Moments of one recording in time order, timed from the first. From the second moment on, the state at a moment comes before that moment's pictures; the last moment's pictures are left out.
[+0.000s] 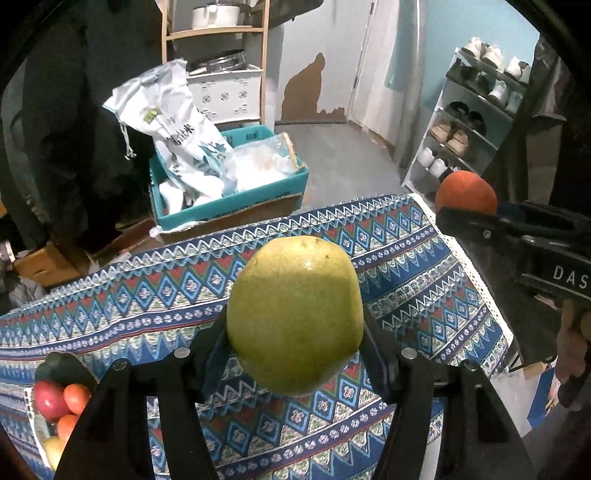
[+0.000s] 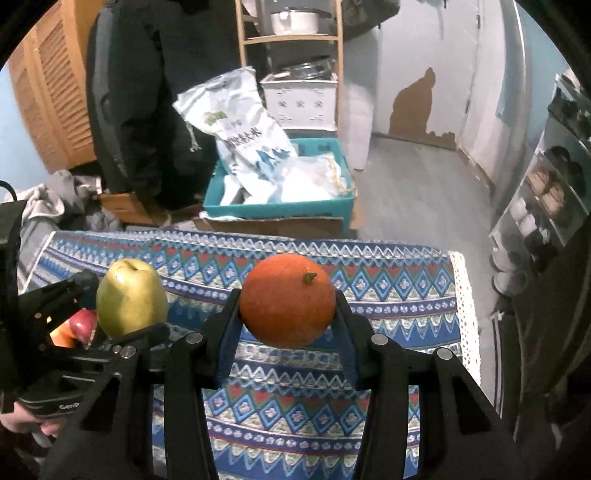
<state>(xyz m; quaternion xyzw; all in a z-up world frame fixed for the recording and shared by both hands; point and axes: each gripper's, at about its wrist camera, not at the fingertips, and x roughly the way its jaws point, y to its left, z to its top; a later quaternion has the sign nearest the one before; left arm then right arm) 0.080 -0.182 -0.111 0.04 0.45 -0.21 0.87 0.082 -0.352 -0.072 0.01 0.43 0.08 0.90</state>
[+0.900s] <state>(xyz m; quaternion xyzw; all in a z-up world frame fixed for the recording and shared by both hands) 0.032 -0.009 -0.071 0.01 0.44 -0.12 0.89 0.074 -0.218 -0.019 -0.02 0.39 0.20 0.90</state>
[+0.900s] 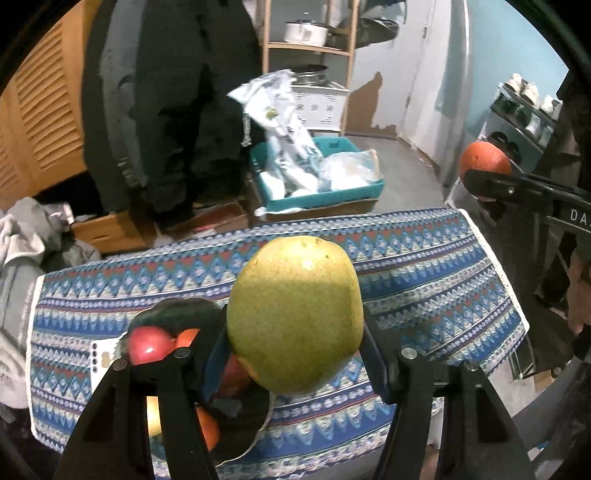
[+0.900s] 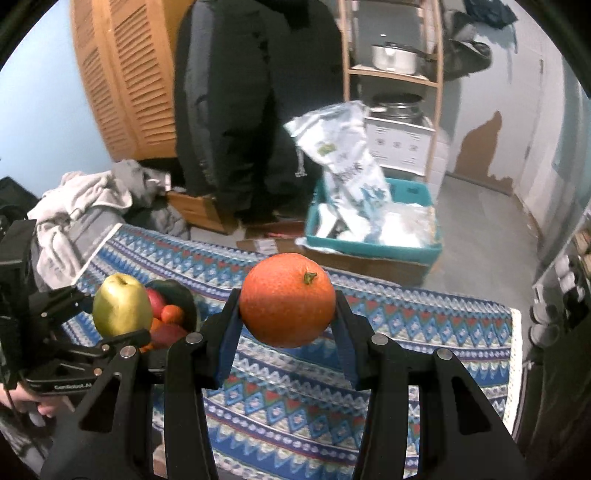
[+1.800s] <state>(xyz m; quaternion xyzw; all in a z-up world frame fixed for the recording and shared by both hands) 0.023 0.120 -0.113 -0.06 0.47 -0.04 0.88 0.095 -0.070 -0.060 -0.06 0.44 0.30 0.84</state>
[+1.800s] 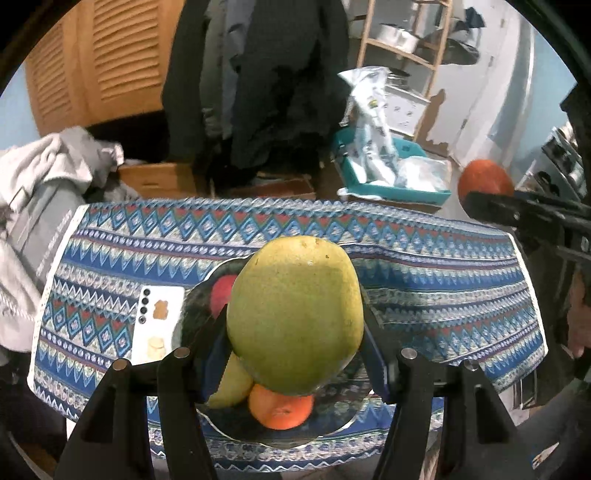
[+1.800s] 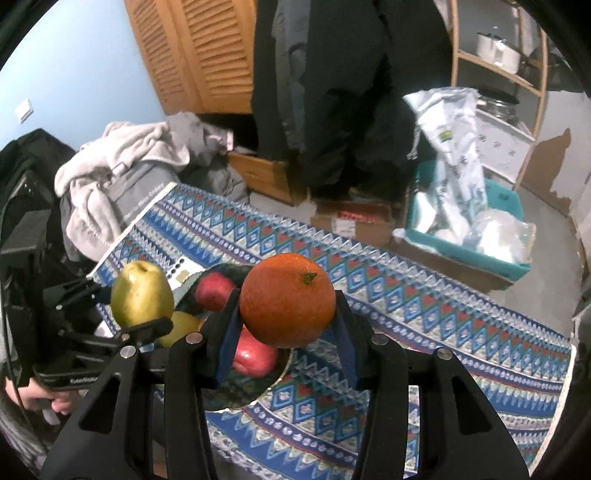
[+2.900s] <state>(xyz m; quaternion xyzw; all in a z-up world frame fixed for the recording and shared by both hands) 0.050 0.139 -0.205 -0.08 0.56 -0.02 0.82 0.132 0.008 -0.194 -0.08 0.55 0.31 0.77</state>
